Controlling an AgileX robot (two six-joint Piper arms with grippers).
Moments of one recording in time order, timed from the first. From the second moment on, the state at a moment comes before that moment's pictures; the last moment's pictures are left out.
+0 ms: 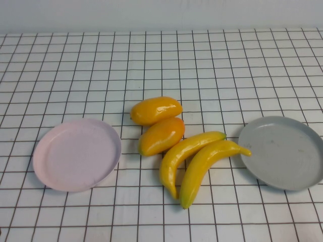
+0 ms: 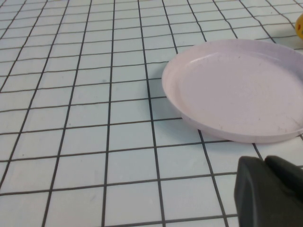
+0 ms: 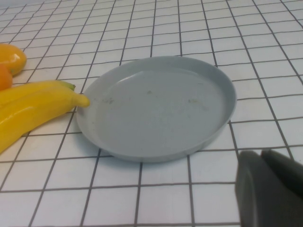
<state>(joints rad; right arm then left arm) 0.09 -0.01 0.03 0.06 0.35 0.10 -0.10 -0.01 0.03 -0.01 0.37 0.07</state>
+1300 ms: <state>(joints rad) 0.09 -0.01 0.03 0.06 0.35 0.10 -0.10 -0.01 0.03 -0.66 -0.20 -0.28</state>
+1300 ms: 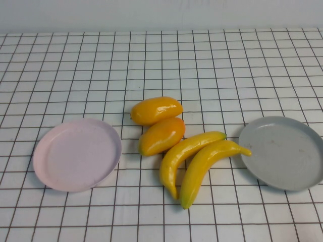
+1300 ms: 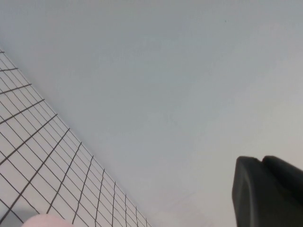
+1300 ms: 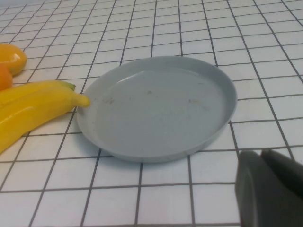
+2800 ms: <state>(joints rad) 0.09 -0.01 0.03 0.06 0.35 0.10 -0.51 1.60 -1.31 -0.19 0.81 0.35</state>
